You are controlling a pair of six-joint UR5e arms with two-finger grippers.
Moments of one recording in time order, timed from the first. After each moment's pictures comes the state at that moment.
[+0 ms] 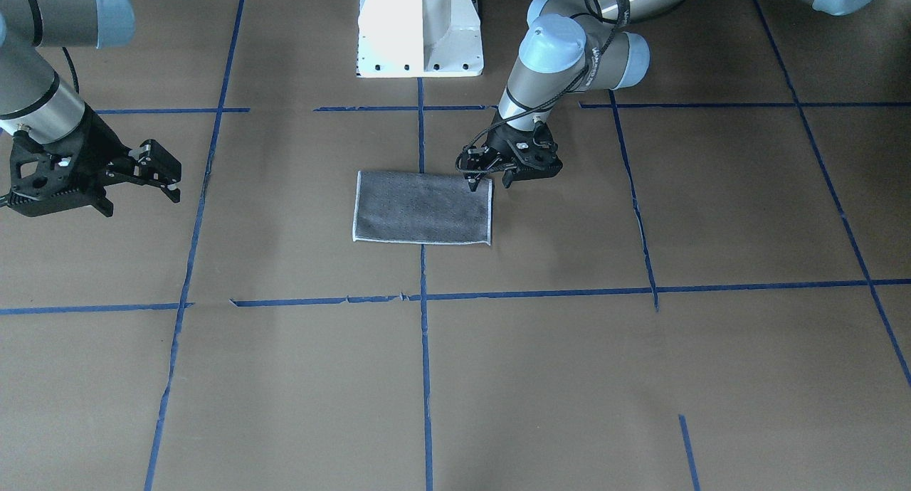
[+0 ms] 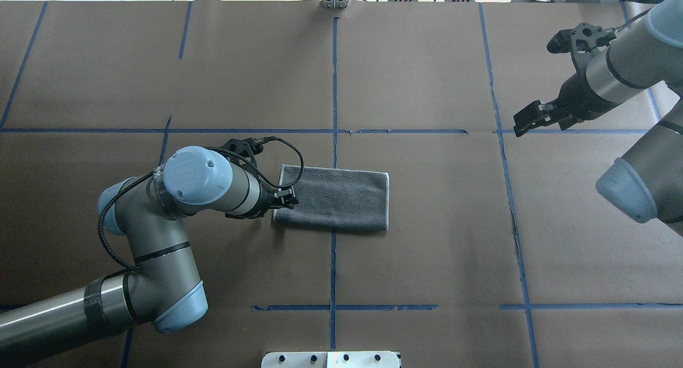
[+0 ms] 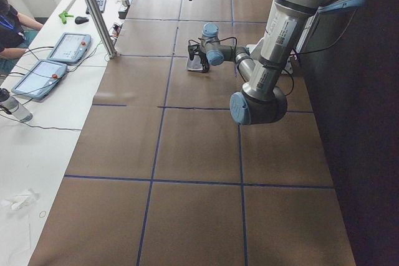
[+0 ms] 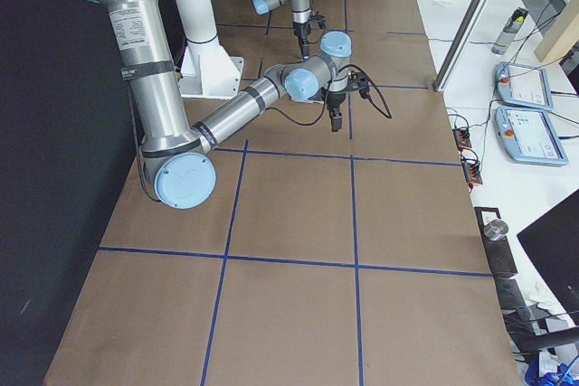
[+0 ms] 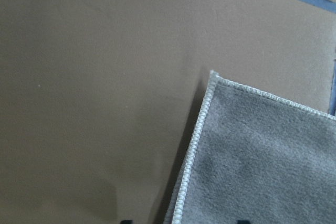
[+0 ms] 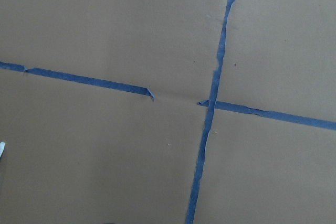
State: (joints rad) left arm -0.46 -2.08 -1.67 -1.94 -1.82 -1.53; right arm 0.97 -1.34 1.93 -1.53 2.18 0.67
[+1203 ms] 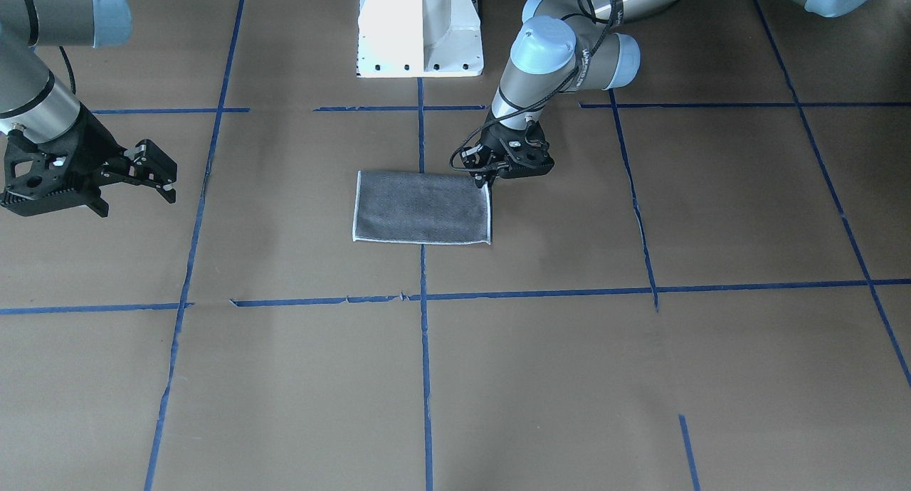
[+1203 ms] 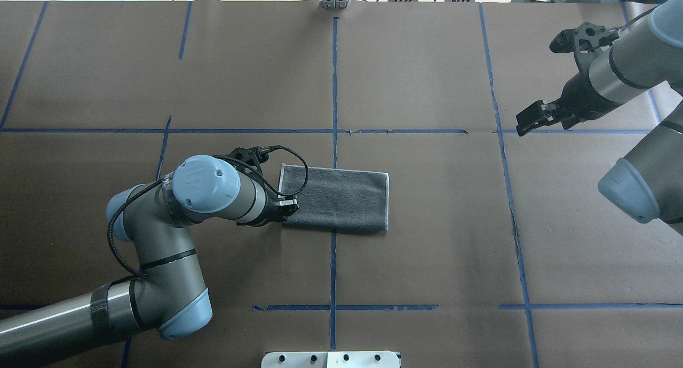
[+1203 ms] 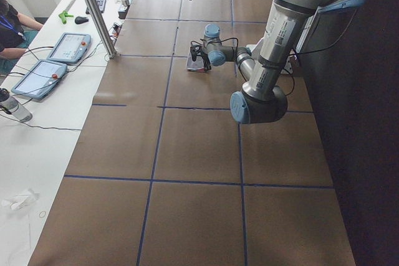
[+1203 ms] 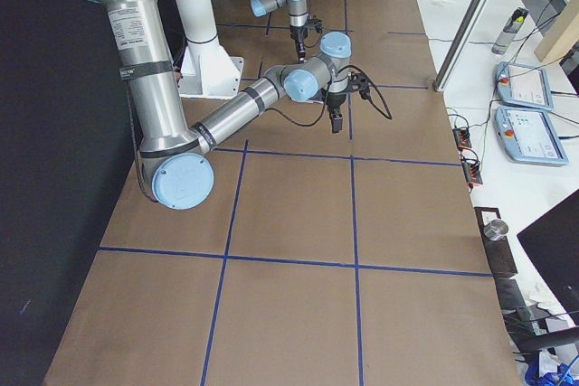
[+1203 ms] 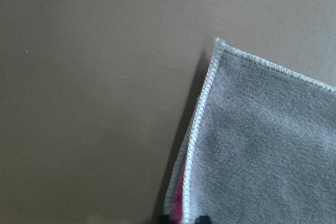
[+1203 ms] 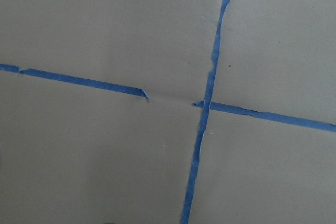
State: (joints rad) left arm -0.44 -2.09 -1.66 -1.94 -1.82 -1.55; right arm 0.97 -1.34 1.93 -1.53 2.16 0.67
